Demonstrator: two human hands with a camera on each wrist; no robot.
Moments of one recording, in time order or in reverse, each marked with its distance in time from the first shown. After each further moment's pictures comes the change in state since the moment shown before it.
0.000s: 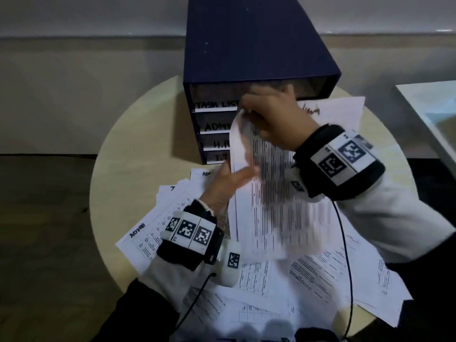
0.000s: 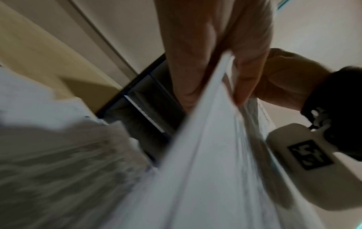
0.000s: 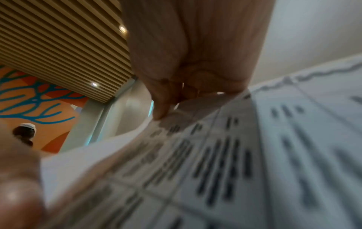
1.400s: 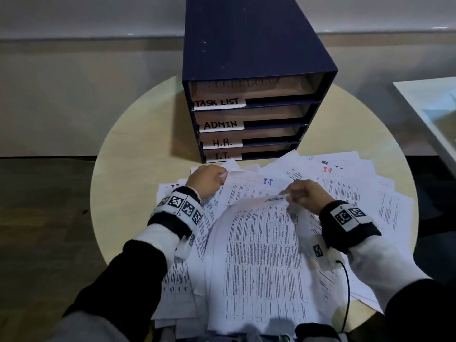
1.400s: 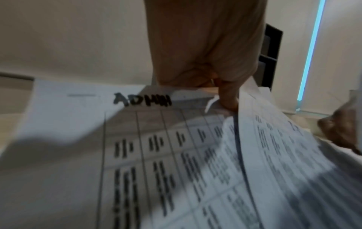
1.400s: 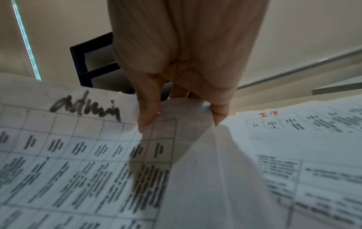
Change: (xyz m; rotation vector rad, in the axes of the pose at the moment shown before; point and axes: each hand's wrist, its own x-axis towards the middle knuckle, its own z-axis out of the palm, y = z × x) left_hand 0.046 -0.028 -0.055 1.096 -0.027 0.052; right_hand -0.137 0.073 0.118 0.644 -0.332 0.661
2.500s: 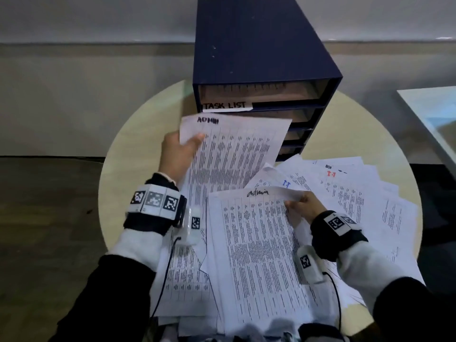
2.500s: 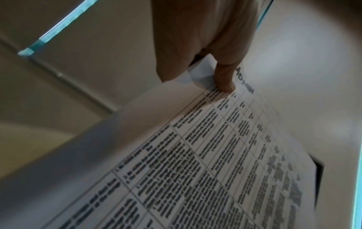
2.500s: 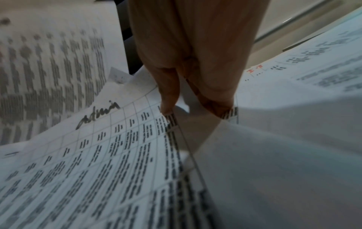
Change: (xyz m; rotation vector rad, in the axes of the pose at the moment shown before) left_hand -0.037 0.017 -0.066 -0.805 0.557 0.004; right_hand 0.005 0.011 0.031 0.400 0.125 0.232
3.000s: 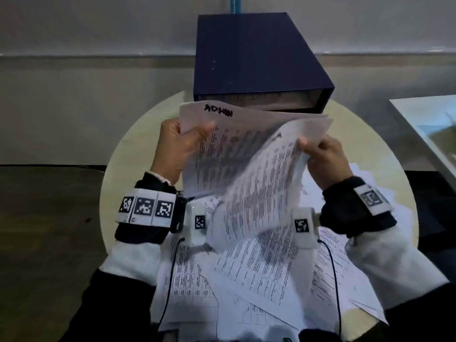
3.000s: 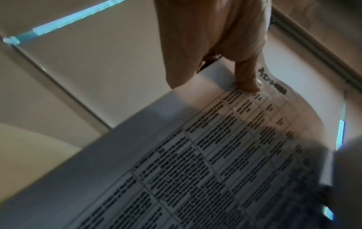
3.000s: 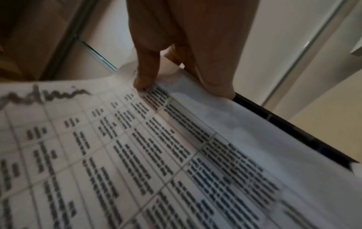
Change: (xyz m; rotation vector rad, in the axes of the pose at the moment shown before) left_hand -0.016 0.047 -0.008 -0.137 -0.149 0.319; right_hand -0.041 -0.127 -0.031 0.544 0.042 -0.546
